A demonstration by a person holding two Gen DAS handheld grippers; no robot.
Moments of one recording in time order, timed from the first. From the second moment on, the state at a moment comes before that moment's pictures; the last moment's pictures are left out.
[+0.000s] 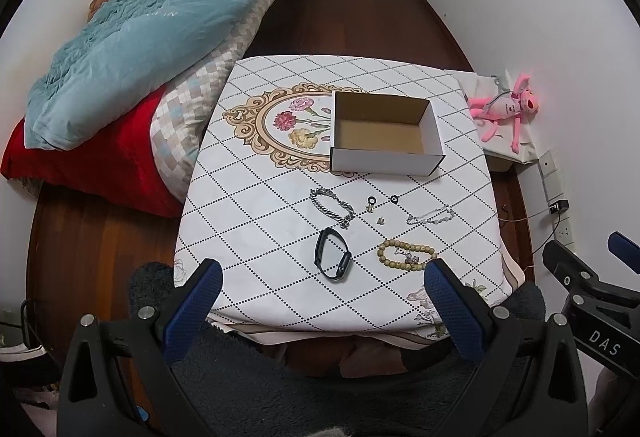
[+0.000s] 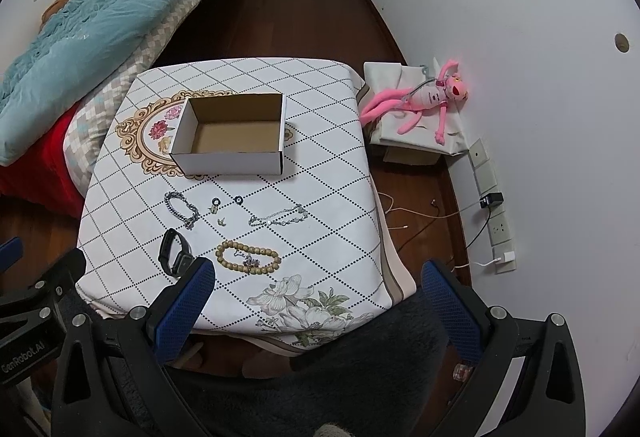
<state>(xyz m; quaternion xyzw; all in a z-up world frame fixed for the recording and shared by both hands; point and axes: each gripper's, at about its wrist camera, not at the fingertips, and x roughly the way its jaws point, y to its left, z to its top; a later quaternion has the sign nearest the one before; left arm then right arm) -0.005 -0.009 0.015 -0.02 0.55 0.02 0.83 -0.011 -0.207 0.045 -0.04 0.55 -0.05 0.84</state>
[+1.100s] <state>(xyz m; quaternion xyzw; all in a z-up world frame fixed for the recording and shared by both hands) -0.005 -0.009 0.022 -0.02 0.54 0.02 0.84 -0.010 -0.203 0.058 -0.04 0.54 -0.05 0.84</state>
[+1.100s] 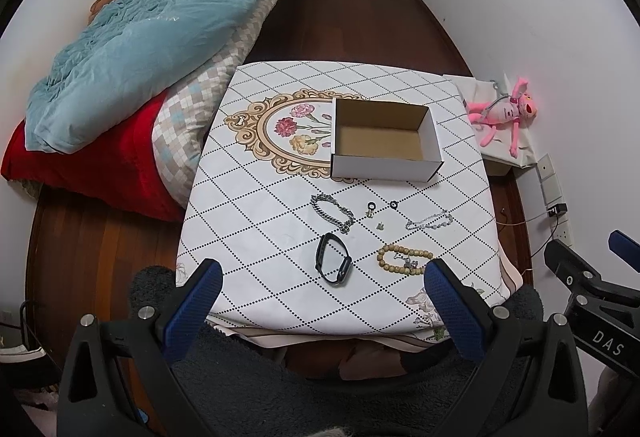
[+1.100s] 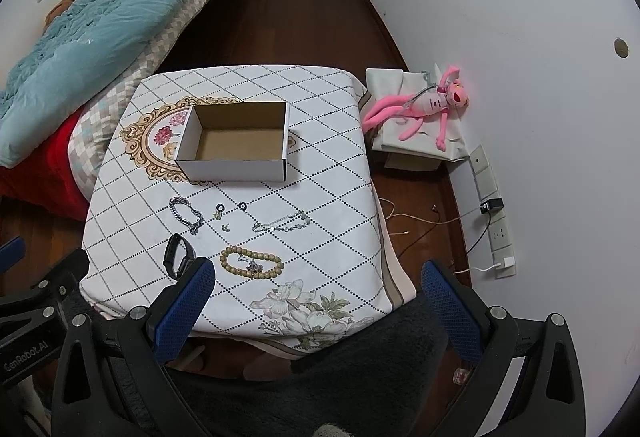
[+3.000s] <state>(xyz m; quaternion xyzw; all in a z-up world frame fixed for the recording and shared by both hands) 0.067 0.002 -0.202 -0.01 0.67 -0.01 0.74 0.054 -0.194 -0.204 0.01 0.69 -0.02 0.72</state>
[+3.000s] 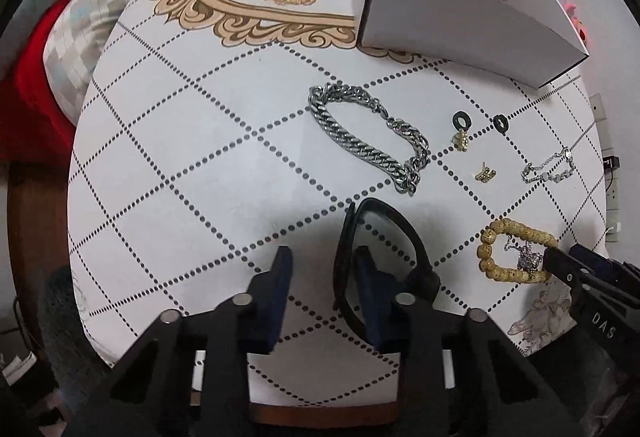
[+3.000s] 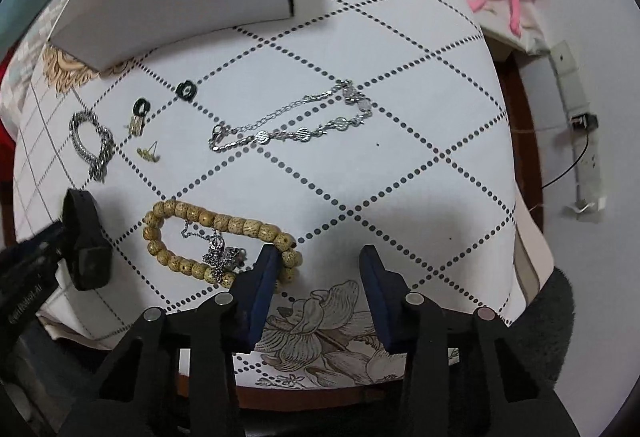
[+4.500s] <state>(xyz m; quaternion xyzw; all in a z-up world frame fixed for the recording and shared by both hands) 0.189 0.002 -0.070 -0.07 0.55 -0.08 0.83 0.185 -0.180 -0.028 0.10 0.55 0.11 0.82</state>
